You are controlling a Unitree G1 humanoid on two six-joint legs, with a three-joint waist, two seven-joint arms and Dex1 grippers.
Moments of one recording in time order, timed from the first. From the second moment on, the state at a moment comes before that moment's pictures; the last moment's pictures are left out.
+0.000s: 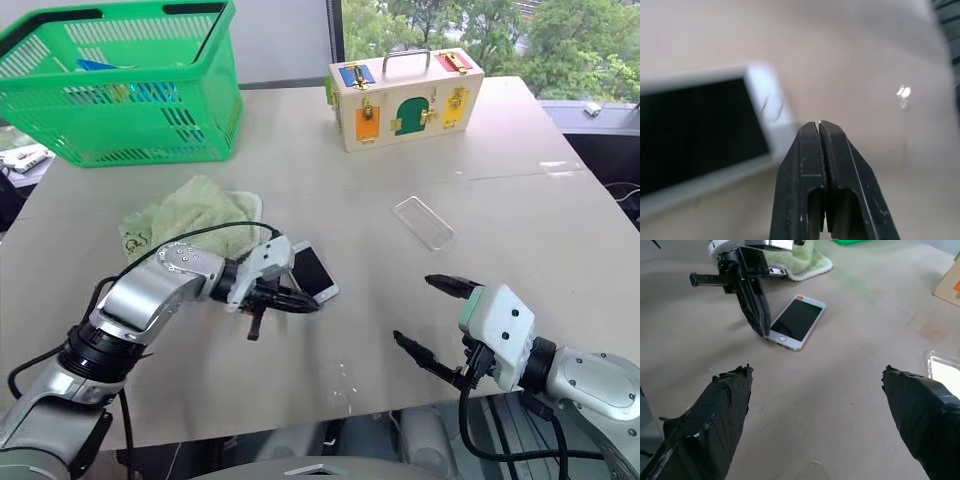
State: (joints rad) left arm -0.48 0.77 -0.30 -0.16 -0.36 0.71 -1.24; right arm 0.35 -0.78 -0.22 -1.00 0.57 0.54 0.63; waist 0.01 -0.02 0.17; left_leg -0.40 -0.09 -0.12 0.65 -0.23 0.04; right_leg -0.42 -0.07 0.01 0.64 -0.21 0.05
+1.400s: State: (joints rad) left arm -1.21 0.55 -0.87 1.14 -0.12 -0.60 -1.61; right arm 0.54 -0.94 -0.18 -1.01 0.61 0.32 0.38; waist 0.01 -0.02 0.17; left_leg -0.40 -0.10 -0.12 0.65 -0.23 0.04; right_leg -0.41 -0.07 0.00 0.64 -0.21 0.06
